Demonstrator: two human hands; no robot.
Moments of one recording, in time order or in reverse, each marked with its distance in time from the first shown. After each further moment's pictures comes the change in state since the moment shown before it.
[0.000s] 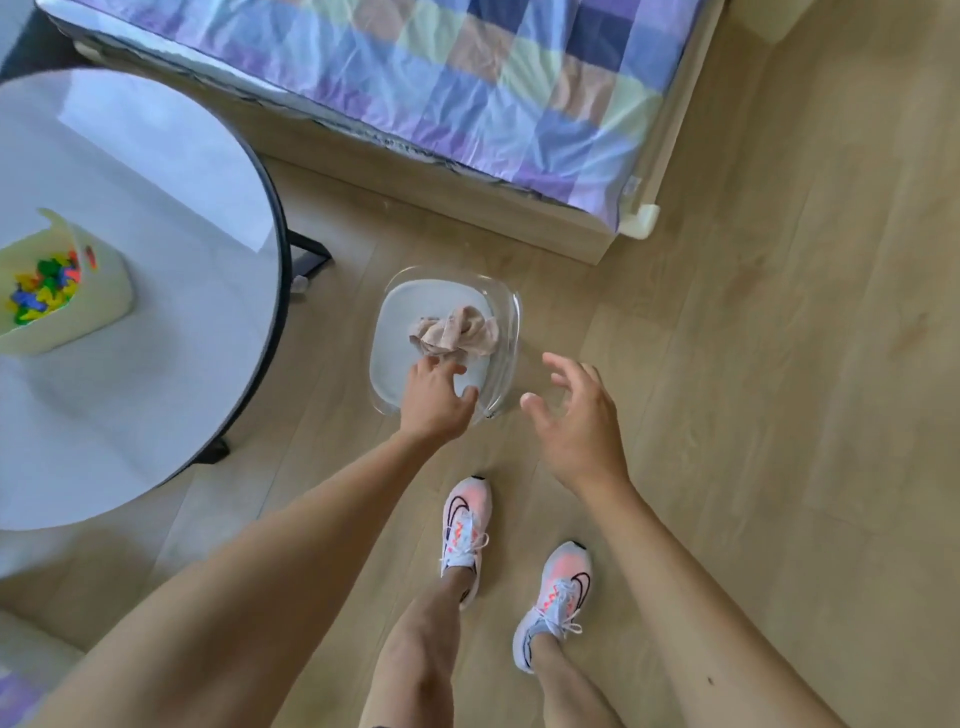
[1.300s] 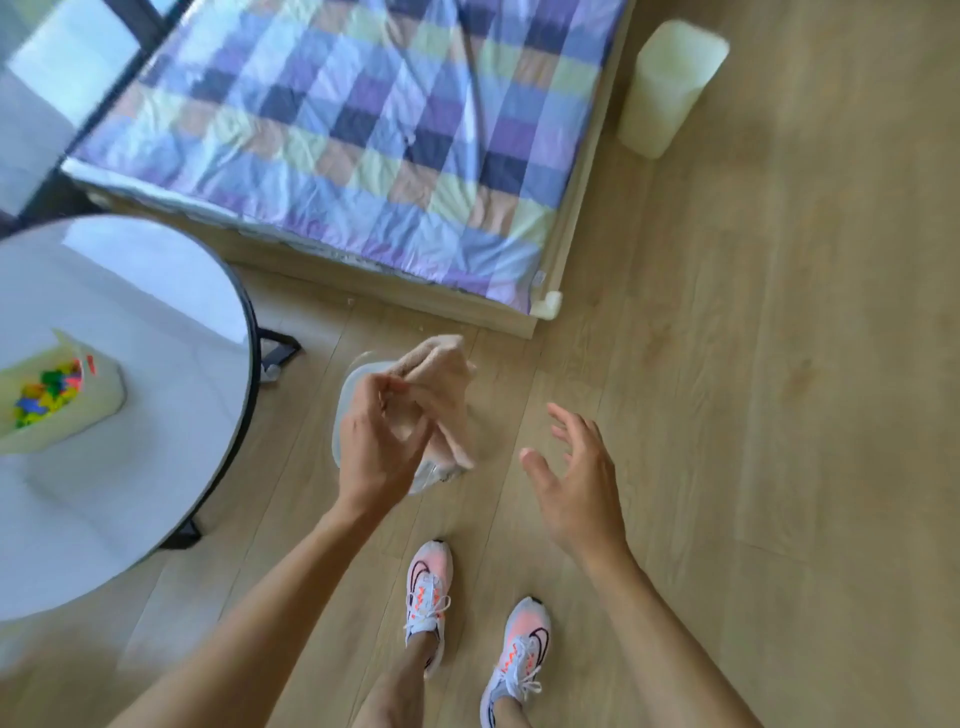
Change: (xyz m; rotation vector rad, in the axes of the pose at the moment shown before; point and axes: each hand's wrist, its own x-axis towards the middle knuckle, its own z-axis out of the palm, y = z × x) left_hand -0.122 0.135 -0.105 -0.386 0.406 0.316; right_hand -0.060 -0.027 -0.137 0.101 0.140 -0.043
